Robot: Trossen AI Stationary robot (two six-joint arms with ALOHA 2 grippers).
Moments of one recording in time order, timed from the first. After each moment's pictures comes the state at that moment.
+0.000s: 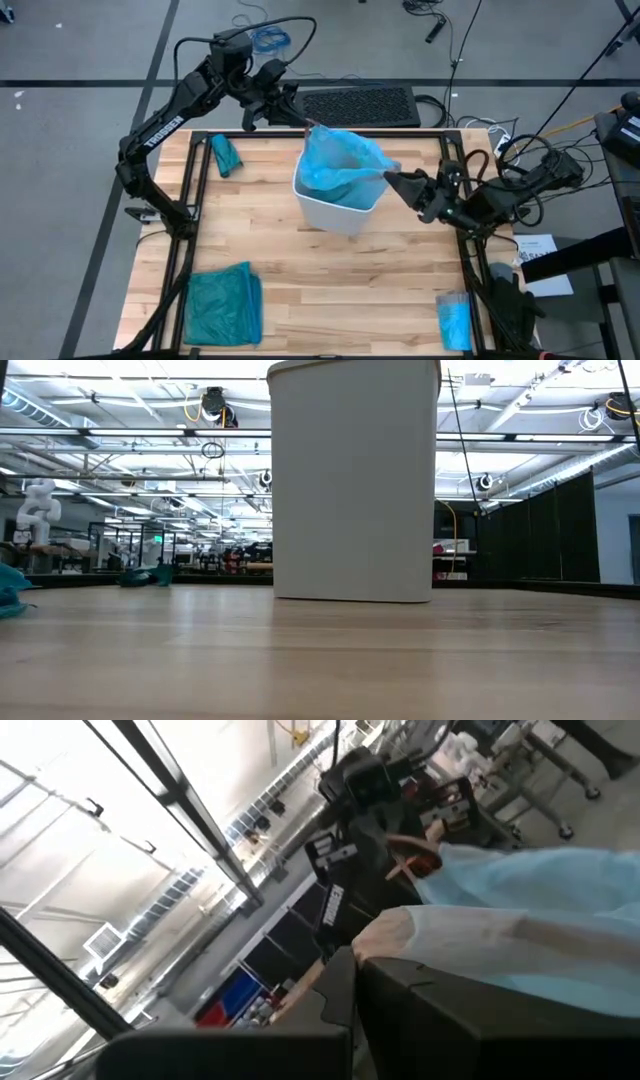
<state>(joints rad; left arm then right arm) 0.64 1.57 1.92 -0.54 1.17 -0.27 0.46 1.07 1.01 0.51 0.85 0.59</state>
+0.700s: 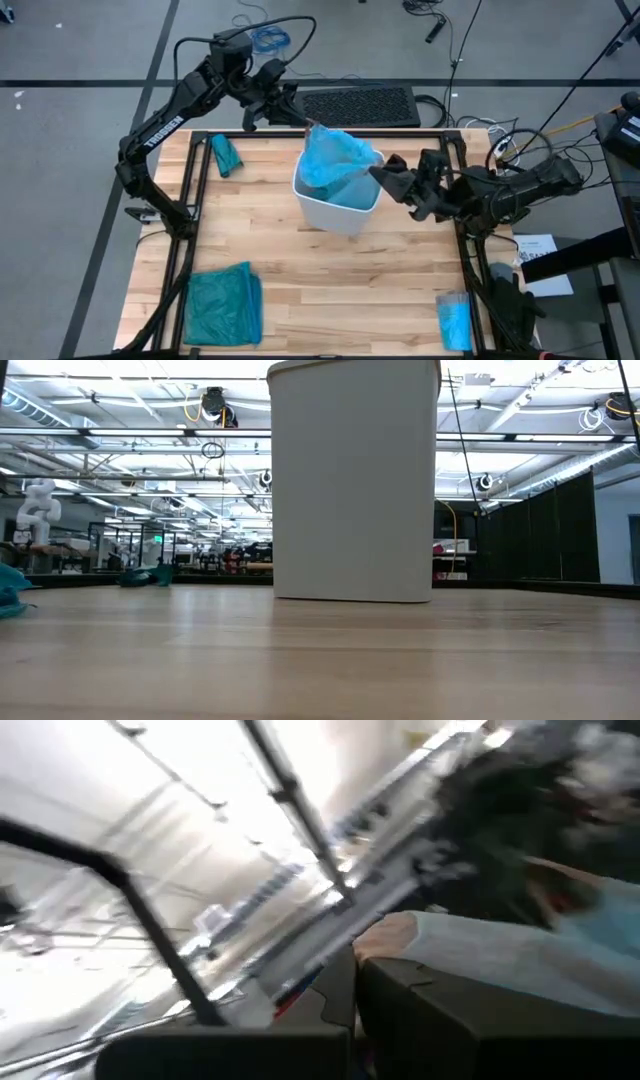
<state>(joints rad) 0.64 1.57 1.92 -0.54 1.16 -0.25 0.28 1.16 1.01 0.76 0.40 0.54</state>
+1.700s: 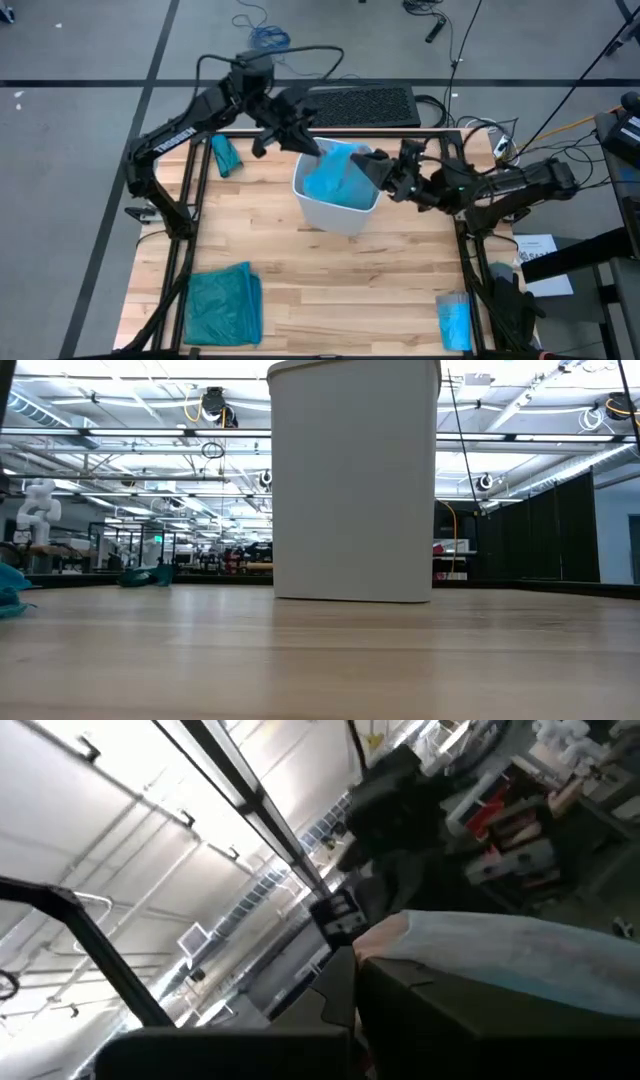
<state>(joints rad) 0.45 1.62 1.92 -0.47 1.15 -0.23 0.14 1.26 1.01 0.77 0.36 0.73</state>
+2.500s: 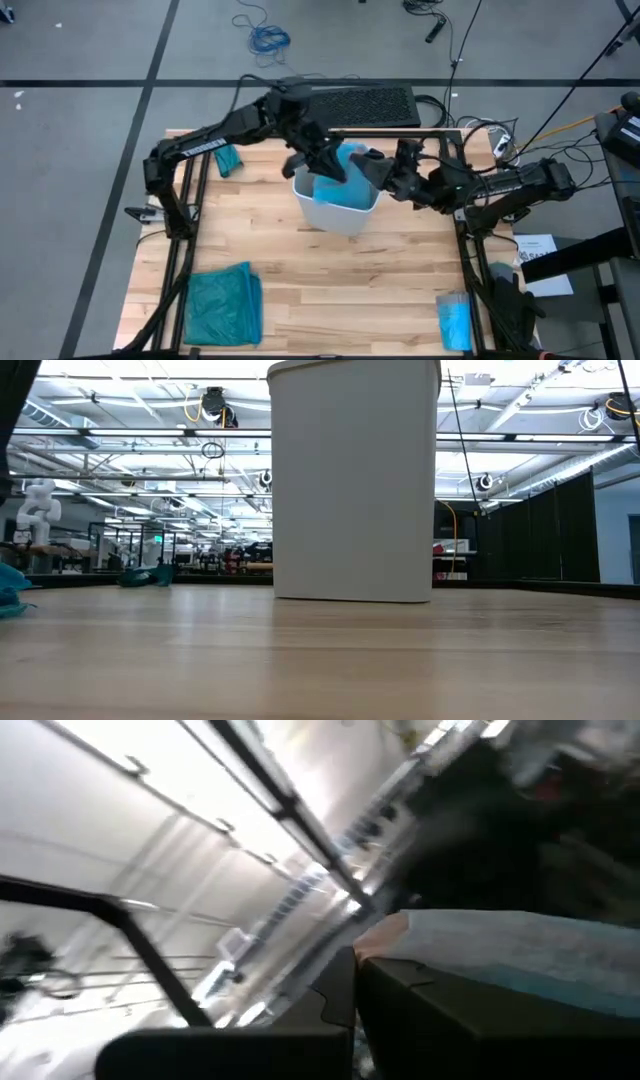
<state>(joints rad) 0.33 1.77 1.92 -0.39 1.12 -0.23 0.12 1.28 1.01 0.90 0.26 0.76</state>
